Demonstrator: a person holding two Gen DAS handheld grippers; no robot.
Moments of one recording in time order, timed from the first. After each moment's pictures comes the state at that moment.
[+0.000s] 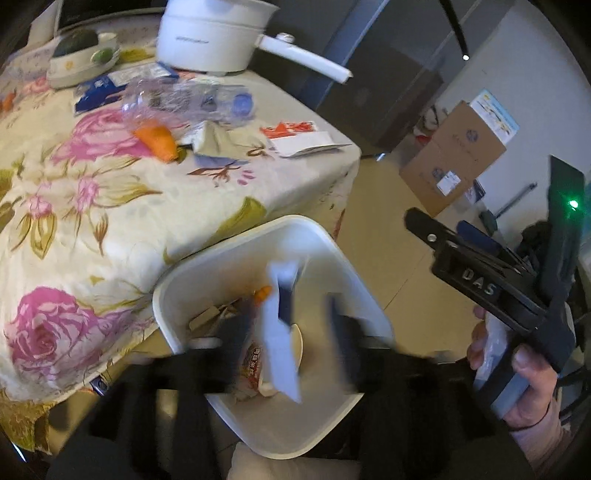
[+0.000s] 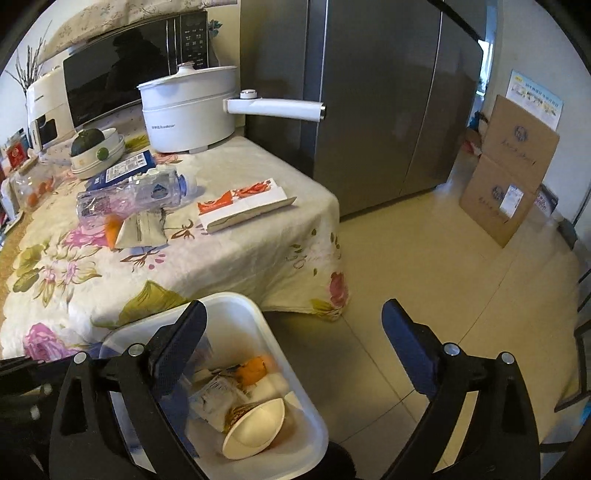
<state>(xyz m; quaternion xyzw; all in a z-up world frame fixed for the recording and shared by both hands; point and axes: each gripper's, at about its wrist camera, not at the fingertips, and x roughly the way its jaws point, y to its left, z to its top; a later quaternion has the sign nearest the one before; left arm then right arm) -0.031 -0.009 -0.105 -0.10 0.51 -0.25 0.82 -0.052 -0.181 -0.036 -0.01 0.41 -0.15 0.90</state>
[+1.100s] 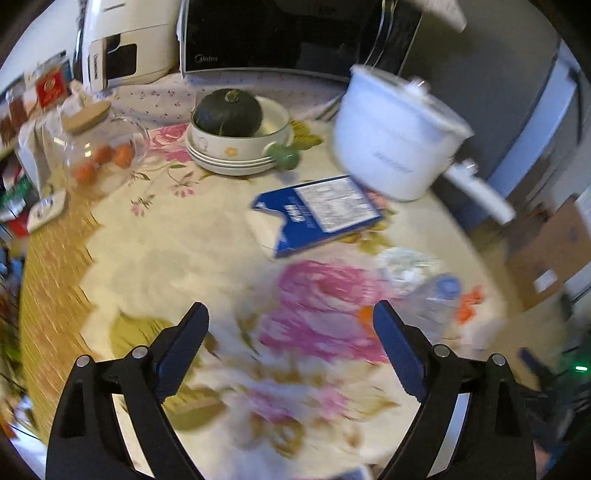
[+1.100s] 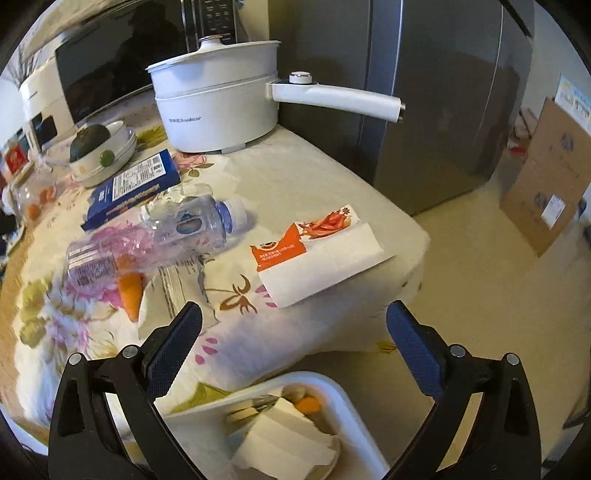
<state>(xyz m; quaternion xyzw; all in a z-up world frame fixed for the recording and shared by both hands) 0.173 0.160 -0.040 -0.07 0.49 -0.03 0.87 0.081 -0.140 -0.054 0.02 0.46 -0.10 0.88</state>
